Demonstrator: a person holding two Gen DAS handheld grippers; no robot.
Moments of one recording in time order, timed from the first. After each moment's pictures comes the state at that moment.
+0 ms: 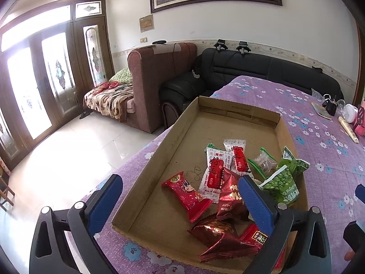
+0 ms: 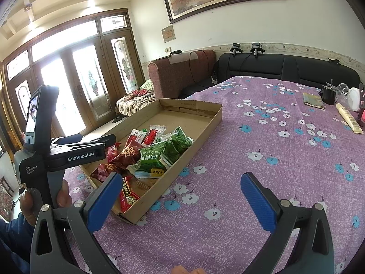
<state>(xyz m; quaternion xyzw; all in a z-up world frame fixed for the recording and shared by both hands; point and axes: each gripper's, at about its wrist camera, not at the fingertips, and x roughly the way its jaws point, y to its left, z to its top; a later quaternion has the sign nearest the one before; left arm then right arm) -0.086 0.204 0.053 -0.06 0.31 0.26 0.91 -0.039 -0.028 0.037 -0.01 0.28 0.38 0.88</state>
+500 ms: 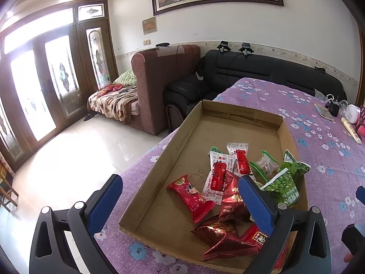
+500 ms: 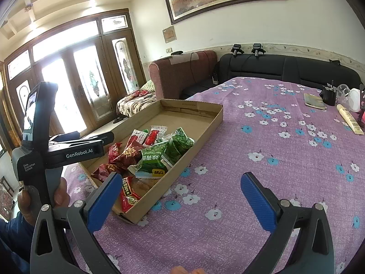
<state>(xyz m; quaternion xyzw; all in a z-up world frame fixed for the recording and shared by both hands) -0.090 0.202 0.060 -0.05 0.30 0.28 0.91 -0.039 -0.027 0.037 -0.01 0.28 0.38 0.88</state>
